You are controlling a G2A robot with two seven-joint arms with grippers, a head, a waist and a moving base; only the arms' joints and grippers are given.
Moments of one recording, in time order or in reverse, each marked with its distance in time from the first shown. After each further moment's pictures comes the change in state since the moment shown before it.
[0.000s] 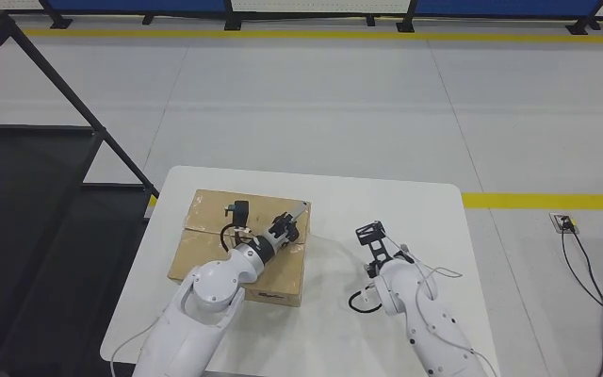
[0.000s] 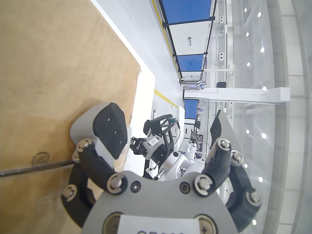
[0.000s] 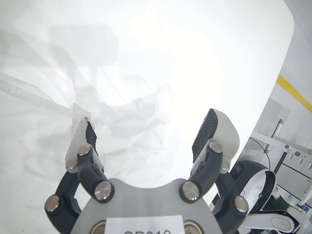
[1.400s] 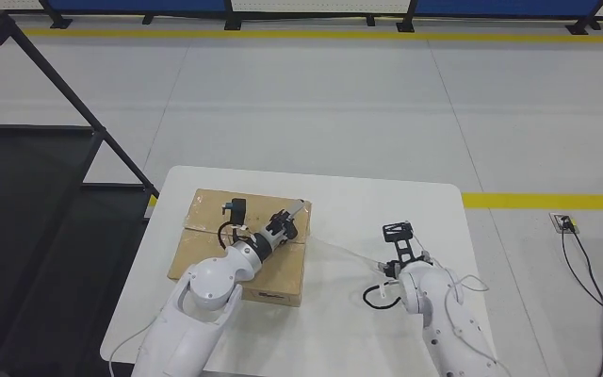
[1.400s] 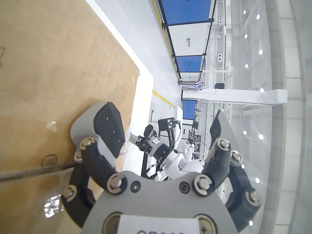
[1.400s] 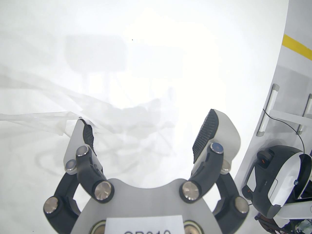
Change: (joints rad) left arm -0.001 -0.015 -0.037 -0.002 0.001 0.010 -0.029; right arm -0.073 -0.002 0.175 -0.053 0.068 0.034 -0.020
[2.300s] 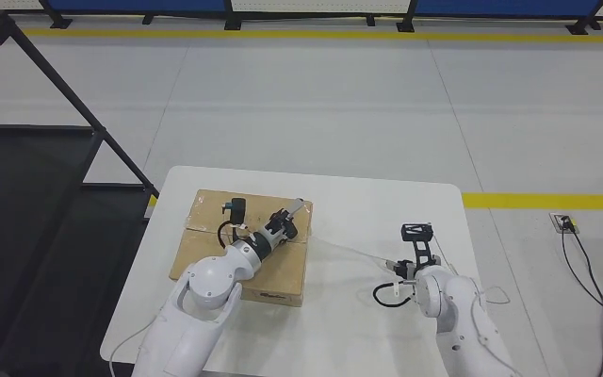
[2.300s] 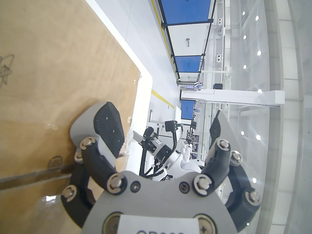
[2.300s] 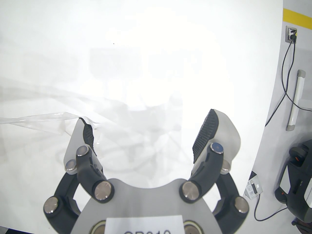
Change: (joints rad) left arm 0.000 -0.009 -0.013 0.010 -0.005 -0.001 -0.012; right arm -0.070 0.008 0.114 -0.068 0.121 0.013 -0.056
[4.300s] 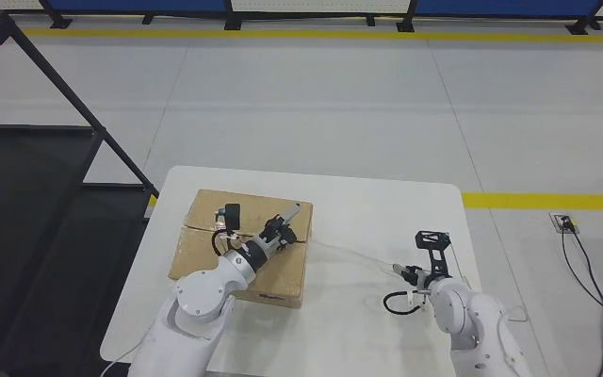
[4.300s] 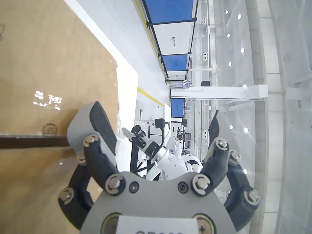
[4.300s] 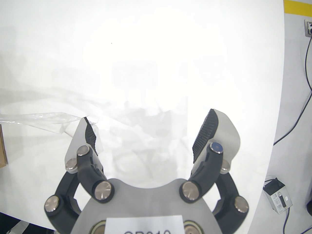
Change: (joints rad) left arm 0.095 0.002 -0.051 -0.115 -0.010 -0.029 -0.018; right arm -0.104 0.028 0.074 -0.082 0.140 -0.028 -0.094
